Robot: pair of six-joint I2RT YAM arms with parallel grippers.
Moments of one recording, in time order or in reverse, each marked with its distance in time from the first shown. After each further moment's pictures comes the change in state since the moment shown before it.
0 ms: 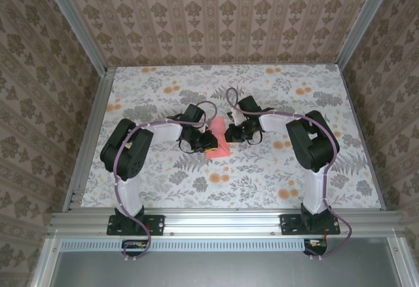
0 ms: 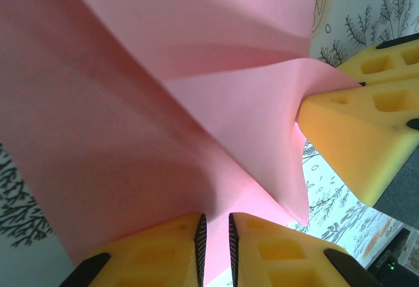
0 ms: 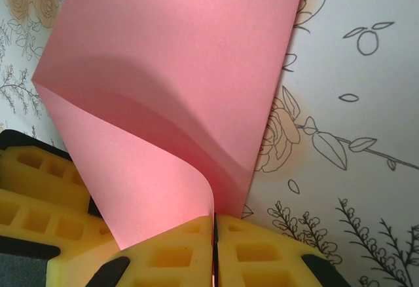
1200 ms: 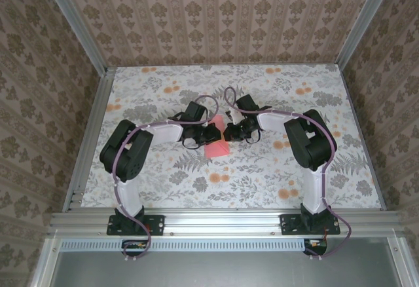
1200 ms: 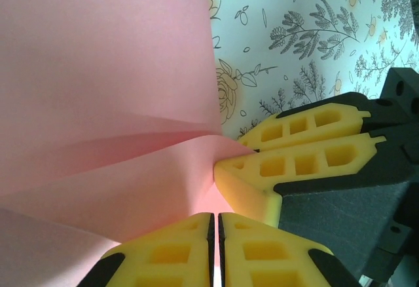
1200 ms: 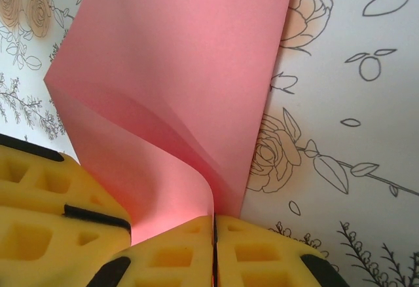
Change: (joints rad) left arm -0.016 -0.014 -0.005 0.189 -0.061 -0.079; right arm 0.007 0.024 0.042 -0.034 0.030 -0.001
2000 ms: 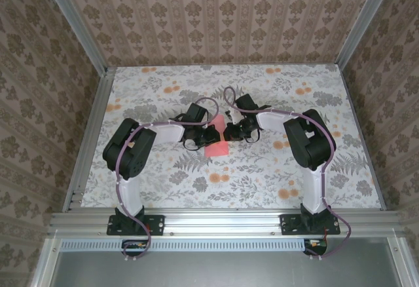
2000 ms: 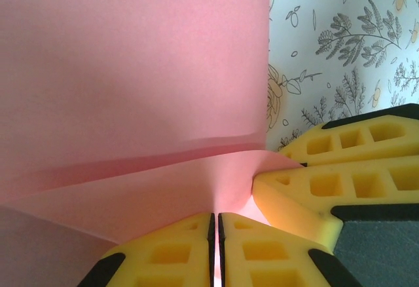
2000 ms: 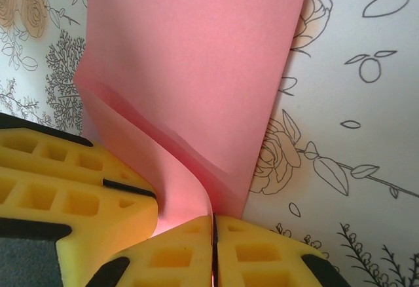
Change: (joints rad) left arm 0.000 0.035 0.000 -0.001 -0.040 -0.013; right arm 0.002 0.008 0.020 -0.024 0.006 0.004
